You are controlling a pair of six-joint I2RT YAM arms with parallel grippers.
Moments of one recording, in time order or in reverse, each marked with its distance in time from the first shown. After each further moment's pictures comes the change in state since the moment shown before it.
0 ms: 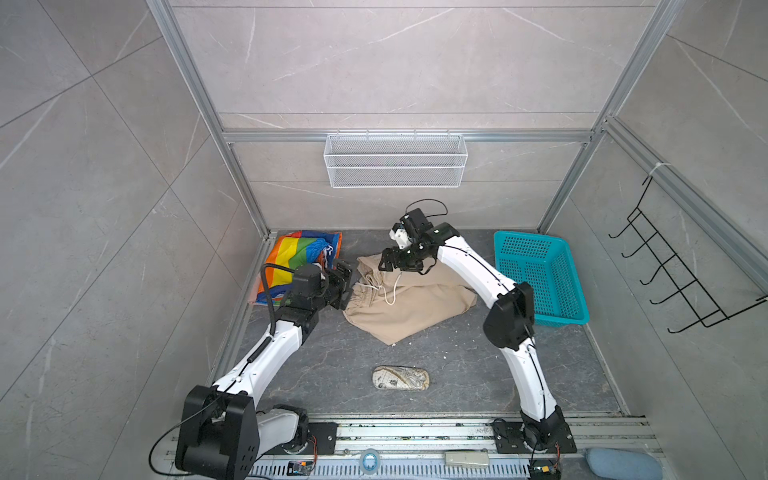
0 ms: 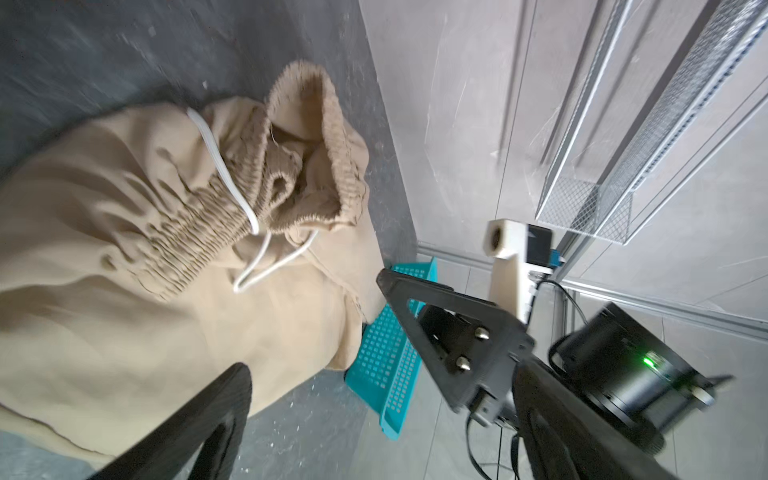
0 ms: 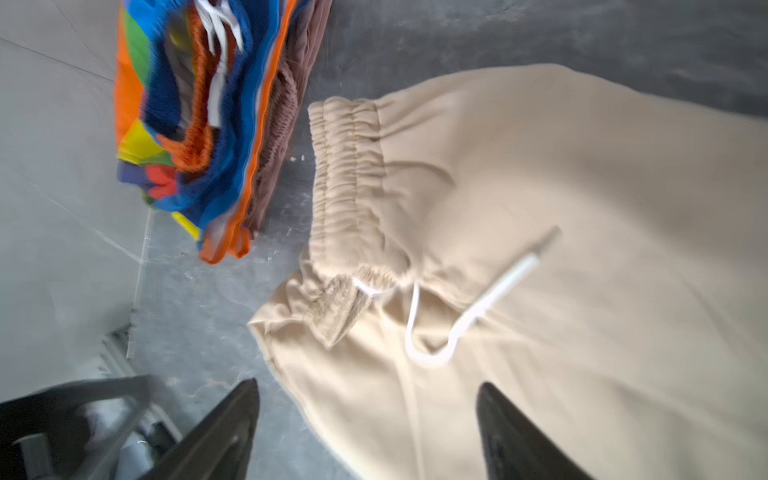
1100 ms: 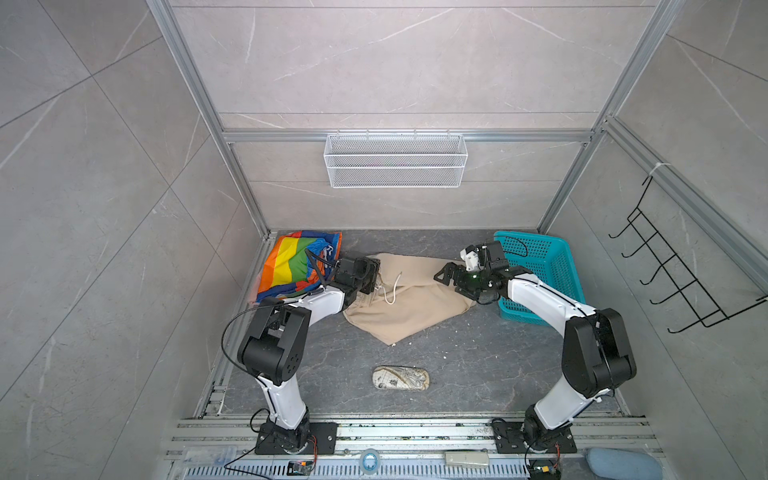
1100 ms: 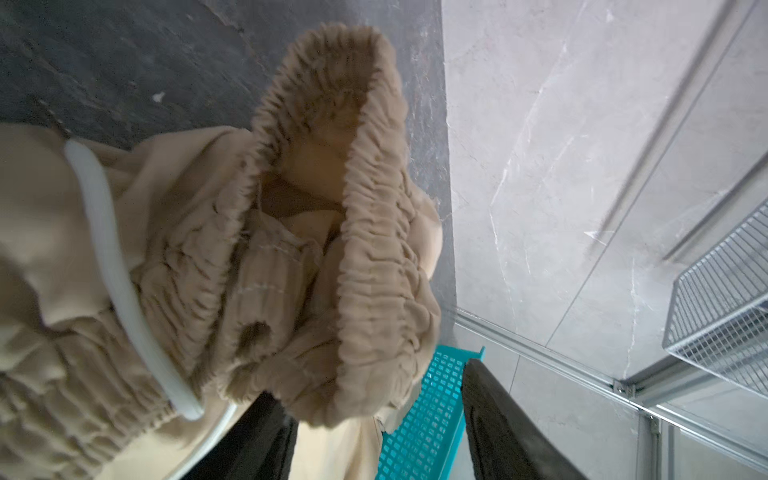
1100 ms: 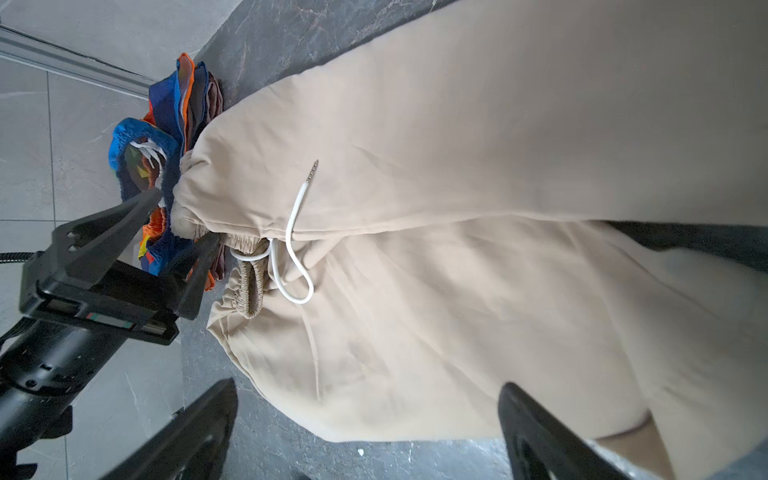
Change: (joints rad) left arm -0.109 0.560 0.292 0.132 -0.267 -0.100; right arm -0.300 -0.517 -0.992 0.565 -0.106 0.201
